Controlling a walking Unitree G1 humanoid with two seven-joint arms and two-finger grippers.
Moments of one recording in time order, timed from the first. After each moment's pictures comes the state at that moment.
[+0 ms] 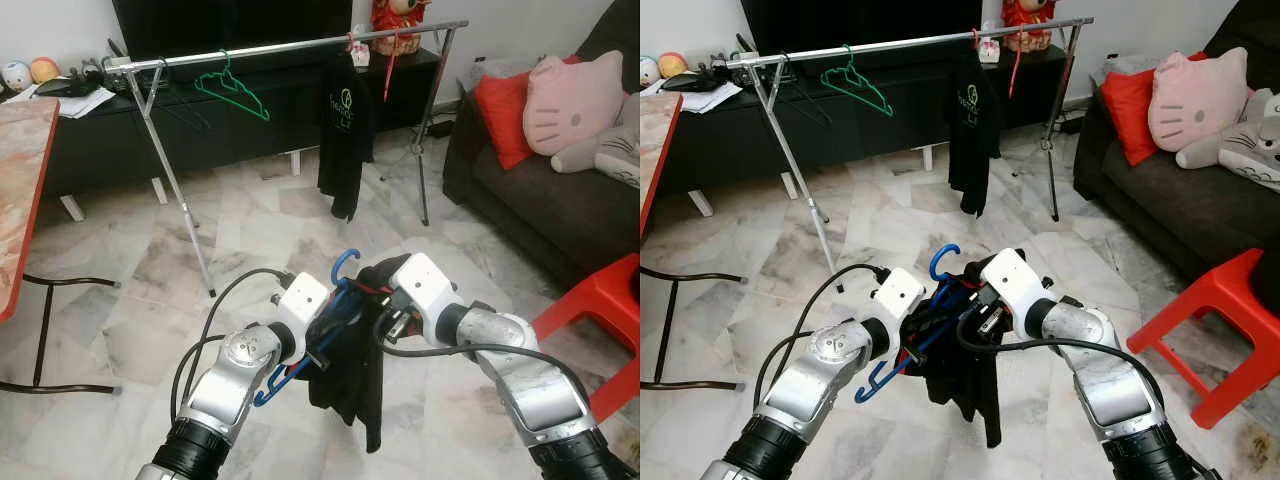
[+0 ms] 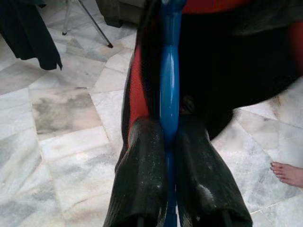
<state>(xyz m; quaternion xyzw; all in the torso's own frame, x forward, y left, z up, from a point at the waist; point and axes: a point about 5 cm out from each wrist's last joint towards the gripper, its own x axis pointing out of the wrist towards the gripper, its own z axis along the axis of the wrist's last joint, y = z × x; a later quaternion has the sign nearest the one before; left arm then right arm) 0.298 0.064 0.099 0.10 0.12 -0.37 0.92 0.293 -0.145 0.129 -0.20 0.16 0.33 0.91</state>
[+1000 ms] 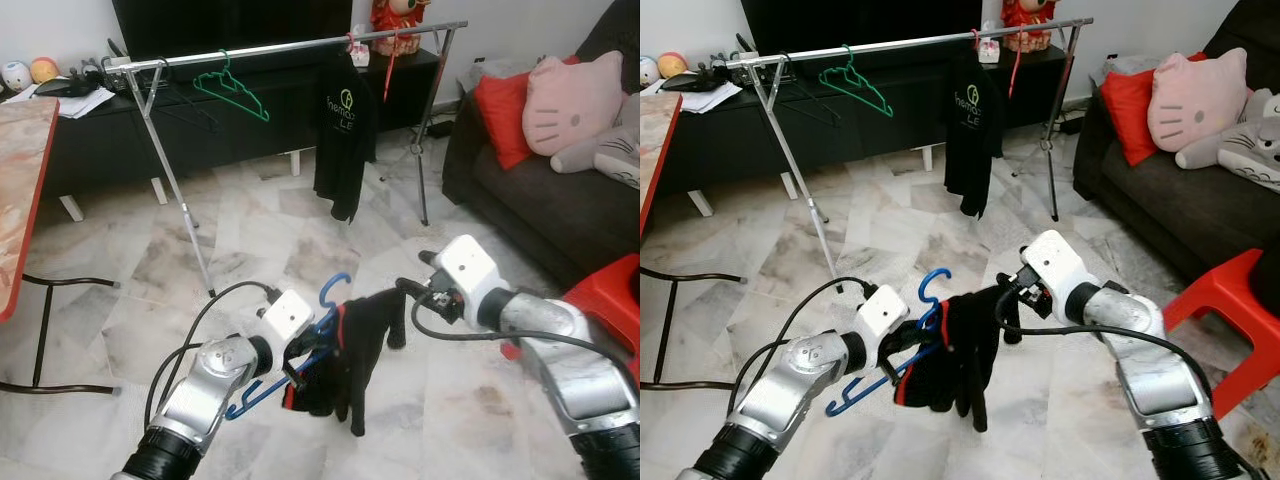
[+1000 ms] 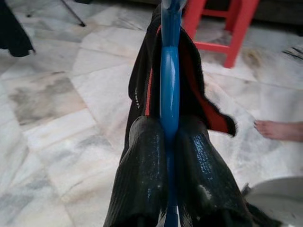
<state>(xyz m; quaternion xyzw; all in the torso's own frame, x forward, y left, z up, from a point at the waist) 0.286 0.093 0.084 0.14 0.16 -0.44 0.87 0.298 -0.190 0.151 -0.22 0.13 0.31 0.92</state>
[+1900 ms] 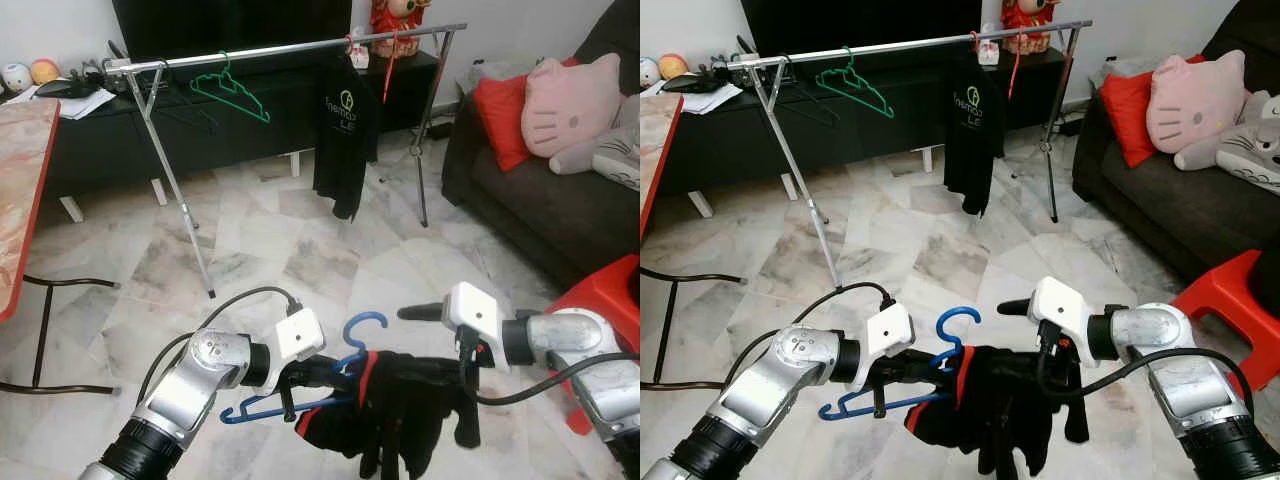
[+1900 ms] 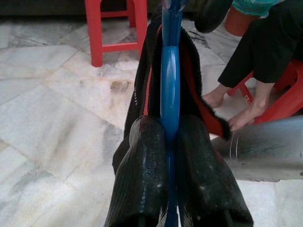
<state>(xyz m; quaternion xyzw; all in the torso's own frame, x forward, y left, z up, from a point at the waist) 0.265 0.085 0.103 0.16 0.16 -0.63 0.75 0.274 -0.202 0.128 -0.21 0.21 0.55 0.78</state>
